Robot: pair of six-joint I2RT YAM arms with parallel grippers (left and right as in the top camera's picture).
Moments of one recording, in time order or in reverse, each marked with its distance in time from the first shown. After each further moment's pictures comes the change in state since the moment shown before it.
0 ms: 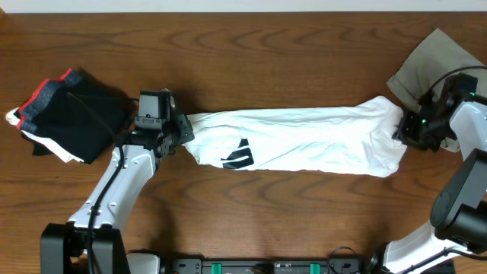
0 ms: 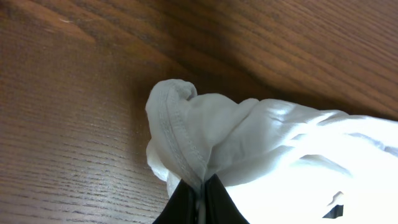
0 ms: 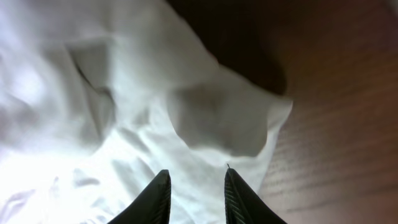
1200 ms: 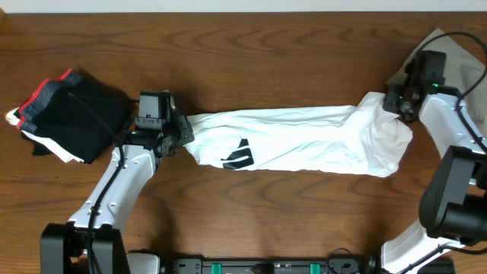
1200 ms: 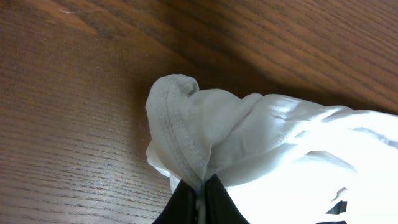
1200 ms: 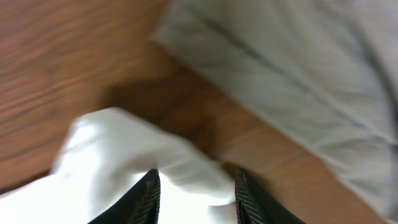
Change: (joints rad) left arm 0.000 0.000 0.000 -0.019 0.000 0.000; right arm 0.185 0.014 0.000 0.363 0.301 0.094
